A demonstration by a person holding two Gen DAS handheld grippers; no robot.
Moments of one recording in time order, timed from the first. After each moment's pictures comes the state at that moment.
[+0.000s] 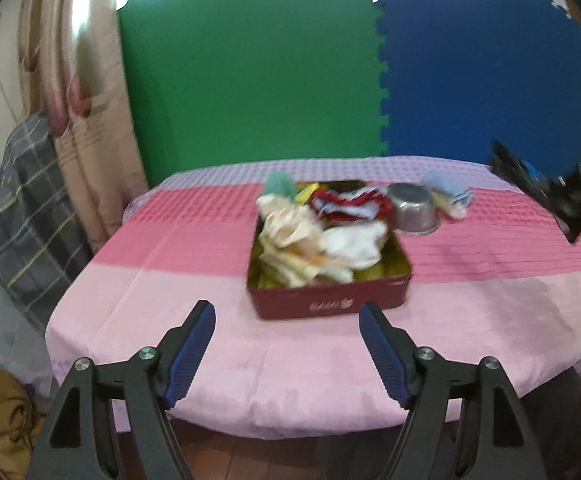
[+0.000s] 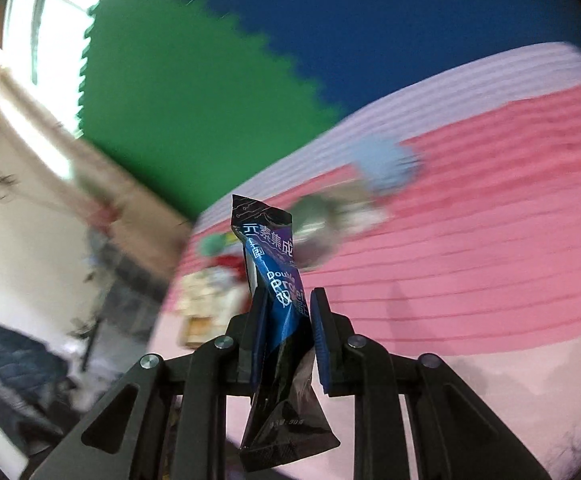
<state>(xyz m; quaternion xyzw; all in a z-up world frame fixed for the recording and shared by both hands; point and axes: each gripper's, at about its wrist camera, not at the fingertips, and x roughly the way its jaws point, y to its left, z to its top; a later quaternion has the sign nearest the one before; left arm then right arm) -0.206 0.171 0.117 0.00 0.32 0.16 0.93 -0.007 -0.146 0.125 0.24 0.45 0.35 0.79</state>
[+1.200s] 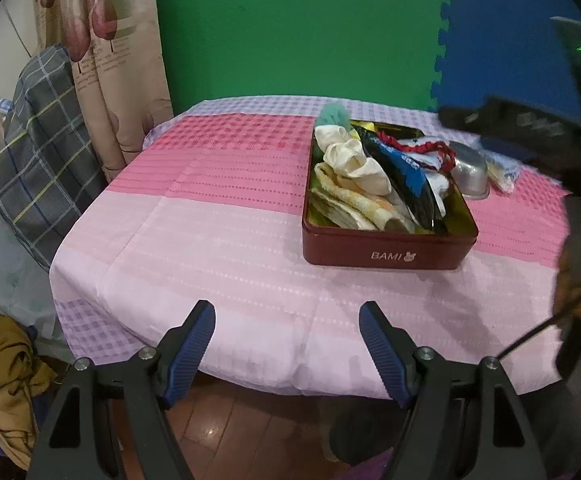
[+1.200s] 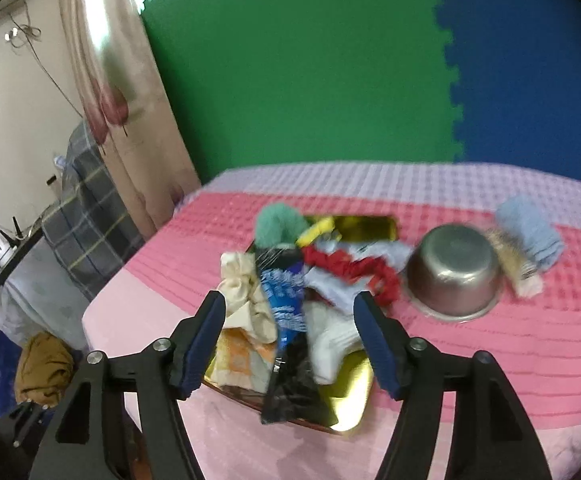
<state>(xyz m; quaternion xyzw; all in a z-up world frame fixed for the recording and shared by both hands) -0.200 0.219 0.091 -0.06 0.42 0.20 0.88 -0.057 0.069 0.129 0.02 0.35 0.35 0.87</state>
